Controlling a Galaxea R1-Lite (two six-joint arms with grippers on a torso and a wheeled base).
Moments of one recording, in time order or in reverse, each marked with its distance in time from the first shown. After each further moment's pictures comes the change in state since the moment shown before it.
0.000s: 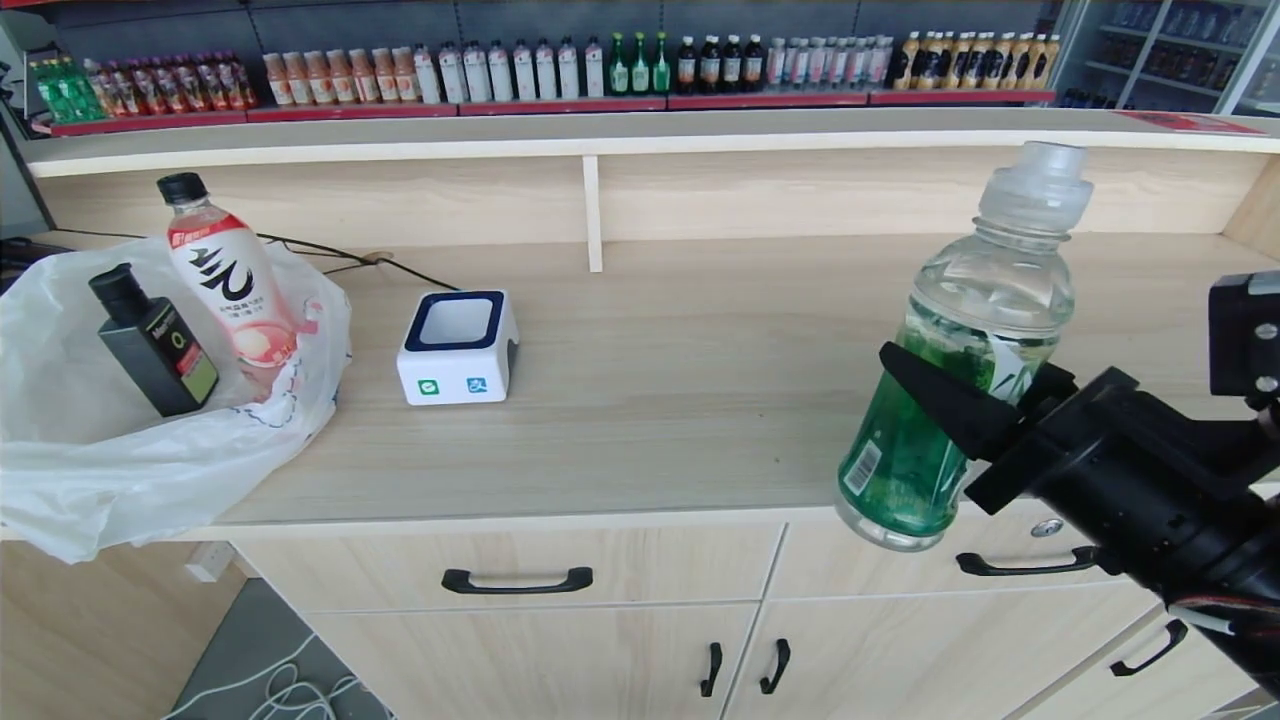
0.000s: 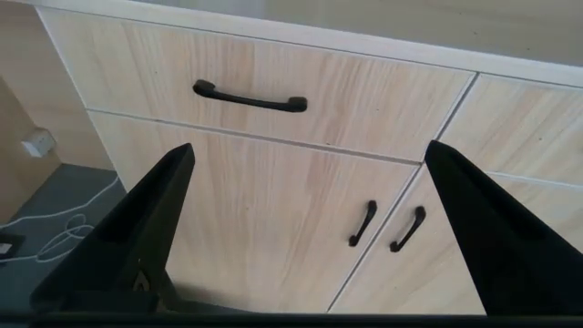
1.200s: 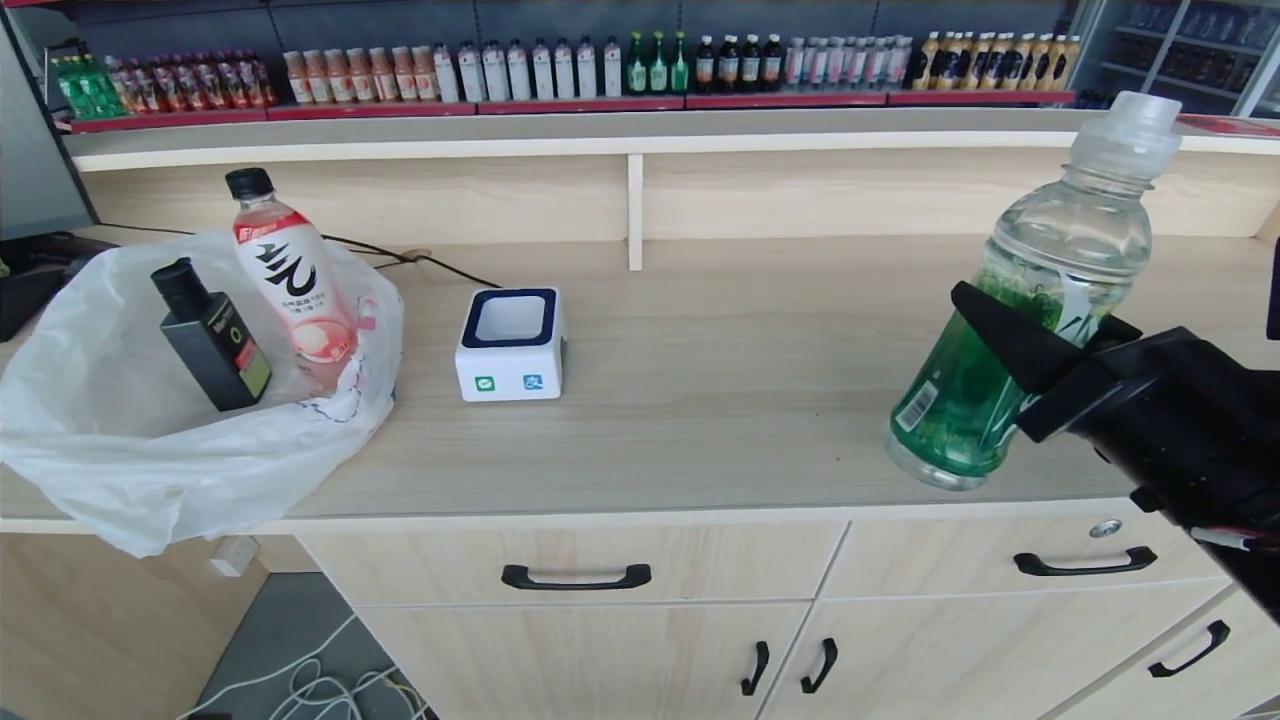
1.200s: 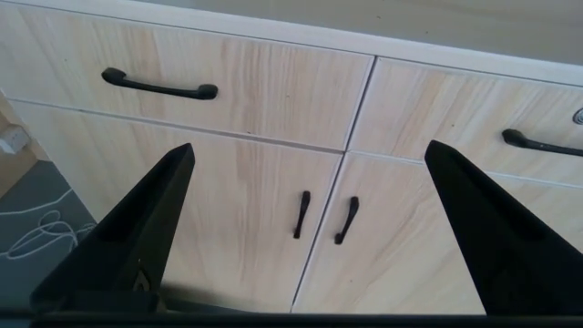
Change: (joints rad) left arm -0.001 0.000 0.000 0.000 0.001 -0.001; right arm -0.153 -0.002 -0.038 -0.037 0.002 0.017
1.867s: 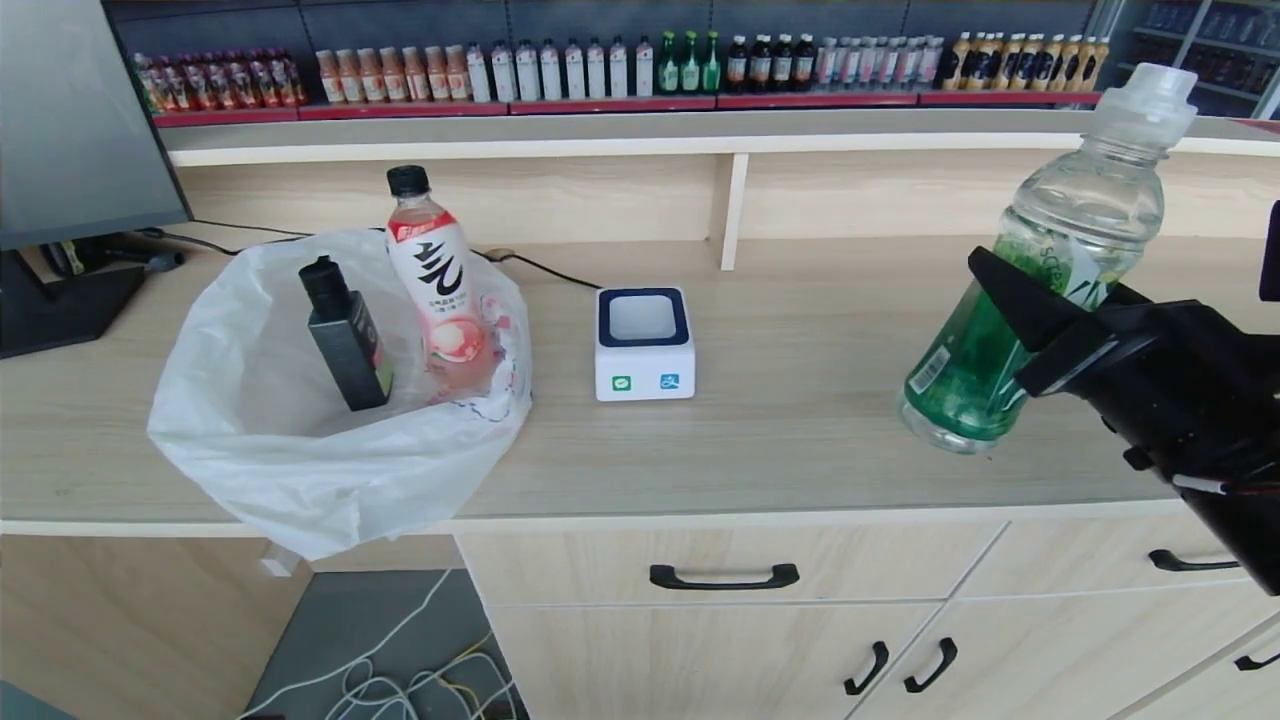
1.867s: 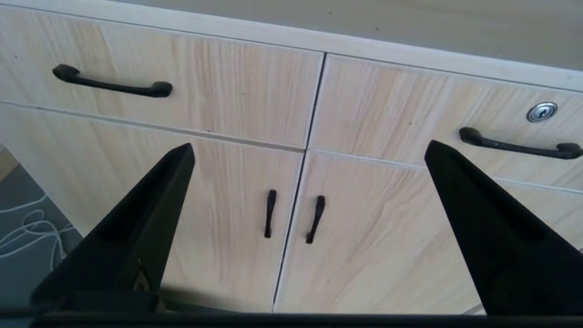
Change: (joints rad) left arm 0.000 0.000 0.000 0.001 0.000 -0.001; right arm -0.030 0.029 -0.075 0.015 -0.066 -0.020
